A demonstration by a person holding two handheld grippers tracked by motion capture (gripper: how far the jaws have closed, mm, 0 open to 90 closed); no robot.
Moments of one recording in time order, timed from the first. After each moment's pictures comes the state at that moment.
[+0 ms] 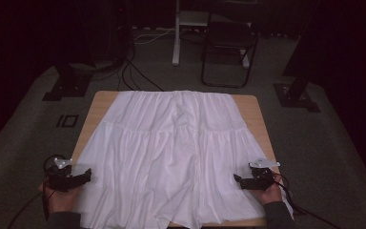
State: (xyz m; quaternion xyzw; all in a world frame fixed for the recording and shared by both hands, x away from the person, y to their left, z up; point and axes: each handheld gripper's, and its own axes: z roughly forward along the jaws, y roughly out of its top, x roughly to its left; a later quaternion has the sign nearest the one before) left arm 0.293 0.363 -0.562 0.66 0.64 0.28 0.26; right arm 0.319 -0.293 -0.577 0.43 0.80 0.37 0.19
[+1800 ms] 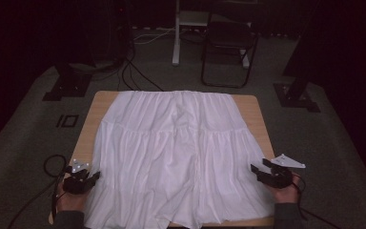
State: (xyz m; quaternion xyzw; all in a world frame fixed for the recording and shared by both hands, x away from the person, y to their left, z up) left arm 0.283 0.324 -0.554 0.74 0.55 0.22 0.30; right arm 0.300 -0.337 -0.537 0.49 0.73 0.40 0.25
